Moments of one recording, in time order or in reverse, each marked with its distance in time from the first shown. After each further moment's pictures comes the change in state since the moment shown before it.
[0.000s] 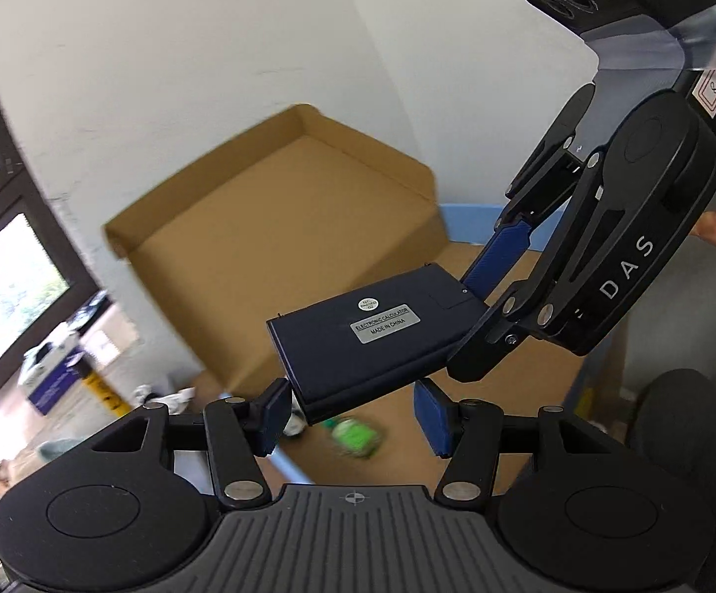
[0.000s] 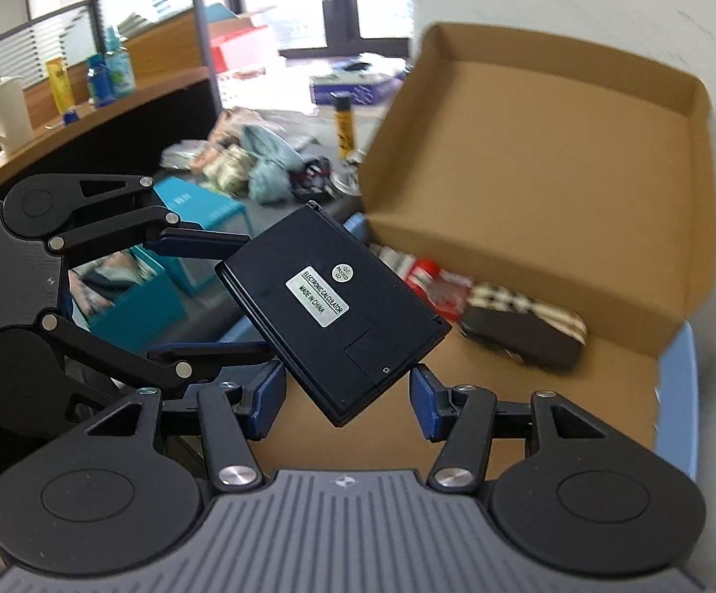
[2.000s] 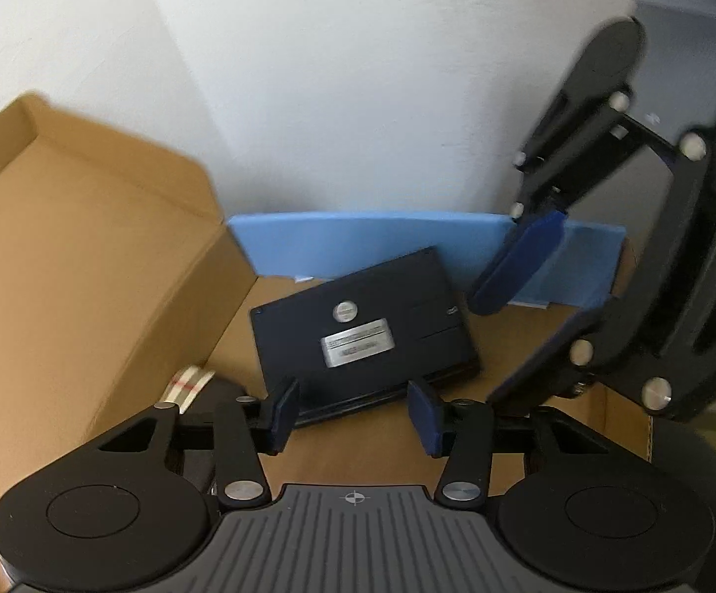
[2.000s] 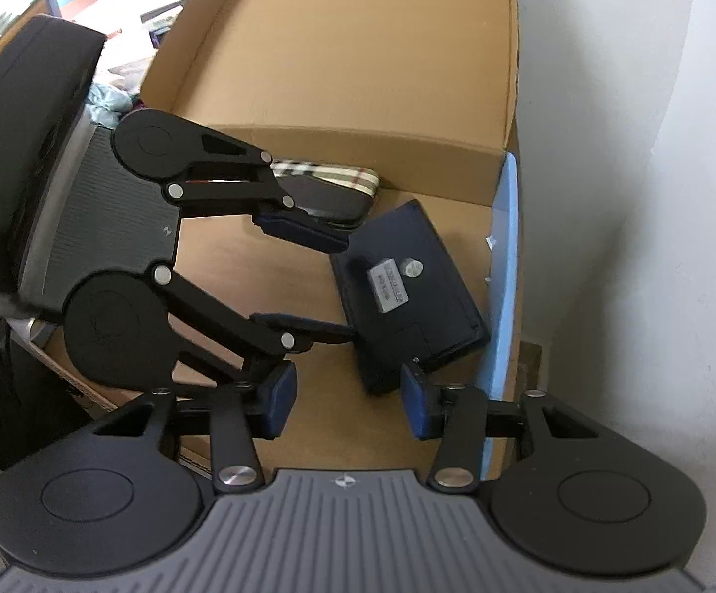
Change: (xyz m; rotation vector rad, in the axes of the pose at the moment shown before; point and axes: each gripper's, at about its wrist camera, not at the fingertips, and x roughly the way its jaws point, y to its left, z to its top) left arm 0.163 -0.076 0.073 0.202 0.082 -0.397; right arm -0.003 -0.121 -0.055 0.182 0.165 -0.152
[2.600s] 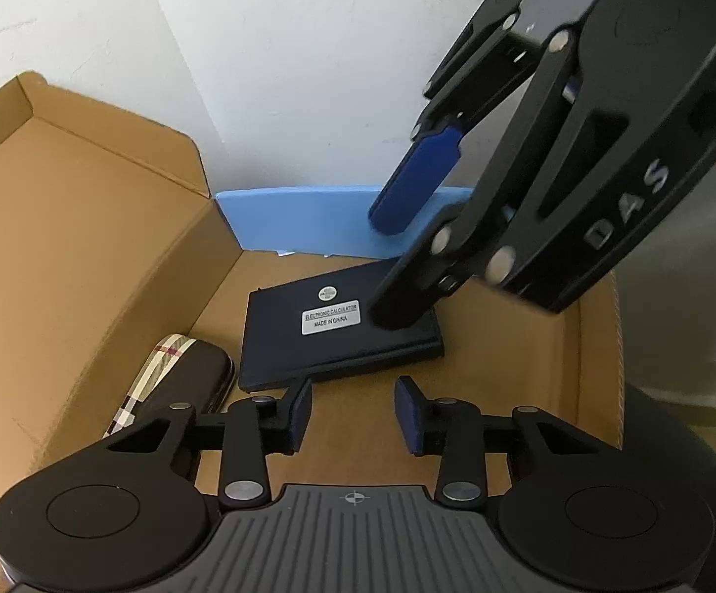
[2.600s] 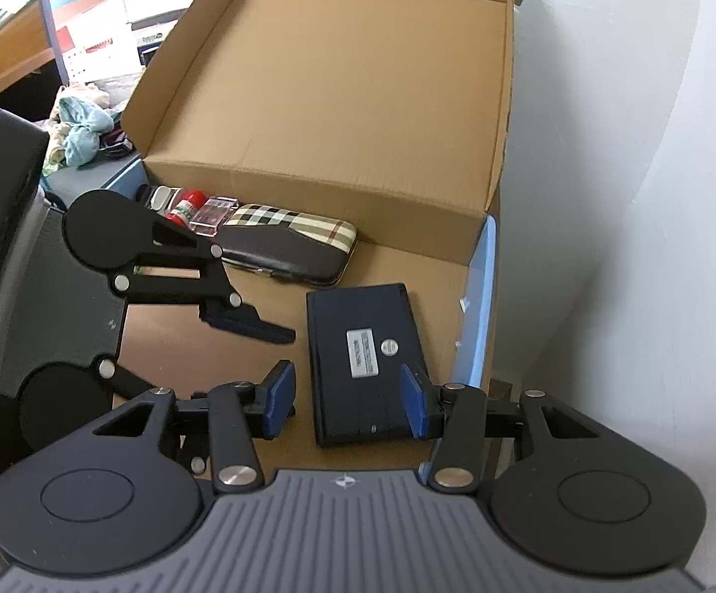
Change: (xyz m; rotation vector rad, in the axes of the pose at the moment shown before) left arm -0.017 -0.005 -0.012 -0.046 0.022 -0.047; right arm -0.006 0.005 0.029 -0.048 -0.056 -0.066
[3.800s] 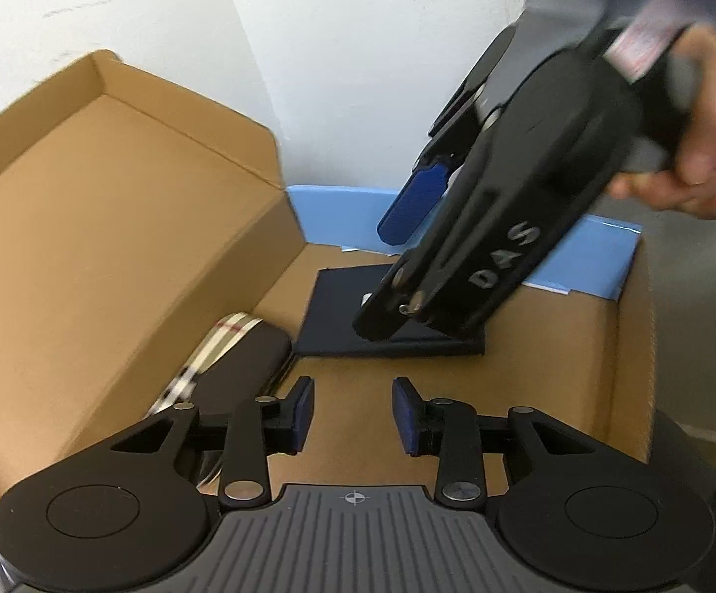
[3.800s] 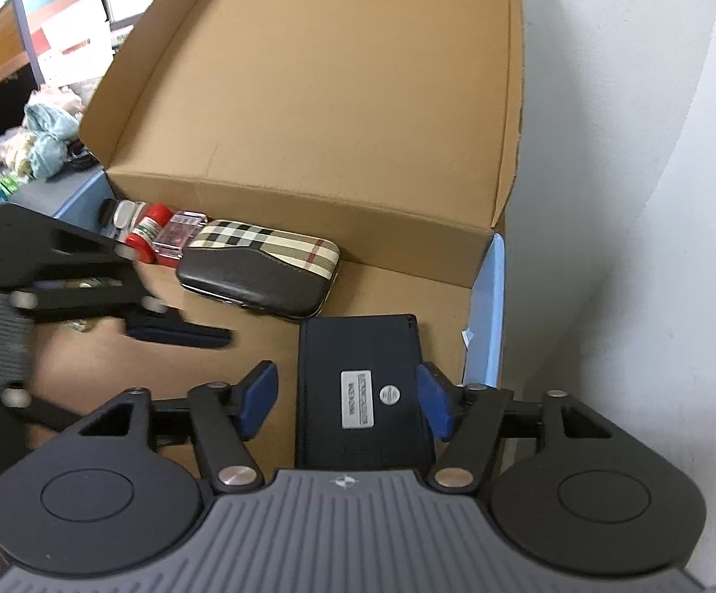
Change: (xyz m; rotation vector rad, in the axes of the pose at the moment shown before) left arm -0.059 0.002 -0.010 -0.094 -0.023 0.110; right arm 0.041 -0.012 0.019 0.016 0.022 -0.011
